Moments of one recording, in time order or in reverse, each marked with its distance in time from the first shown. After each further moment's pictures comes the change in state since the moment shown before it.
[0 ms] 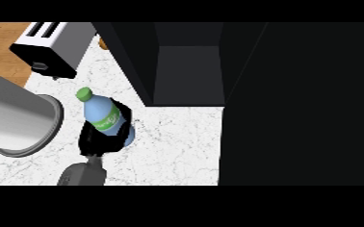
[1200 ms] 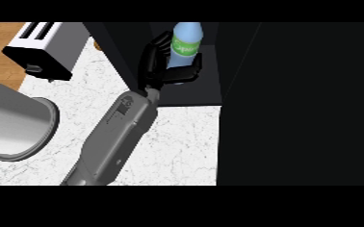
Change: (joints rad) left arm -0.640 -0.010 -0.265 0.295 -0.077 0.615 0.019; right arm -0.043 0.004 0.026 0.028 -0.010 -0.023 0.005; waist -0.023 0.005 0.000
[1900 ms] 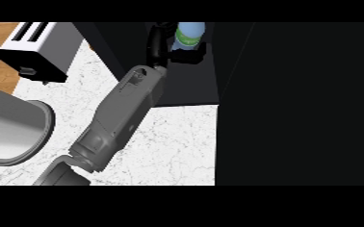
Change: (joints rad) left arm -0.314 0.000 0.049 0.492 -0.009 0.100 -0.143; right arm -0.002 -0.018 -0.007 0.012 -0.023 0.015 -0.007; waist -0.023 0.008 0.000
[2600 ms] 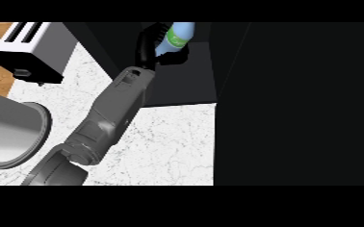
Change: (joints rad) left arm -0.082 0.026 0.031 0.314 -0.083 0.102 -0.132; right arm -0.027 -0.009 0.004 0.009 -0.001 0.003 0.010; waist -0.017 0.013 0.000
